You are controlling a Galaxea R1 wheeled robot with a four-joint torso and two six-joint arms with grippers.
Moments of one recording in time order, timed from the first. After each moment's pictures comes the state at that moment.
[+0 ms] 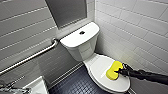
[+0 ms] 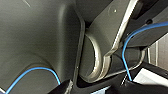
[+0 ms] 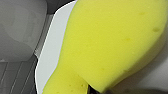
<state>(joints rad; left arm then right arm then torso) 1.45 2.78 -2.11 0.49 0.06 -0.32 -0.41 2.36 -1.80 -0.18 -0.15 0.71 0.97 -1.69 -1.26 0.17</state>
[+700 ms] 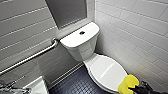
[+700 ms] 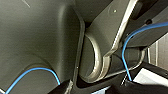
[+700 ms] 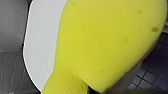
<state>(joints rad) 1.45 2.78 -2.11 0.49 0.06 -0.32 -0.69 2.05 -1.56 -0.18 0.07 0.72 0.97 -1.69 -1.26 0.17</state>
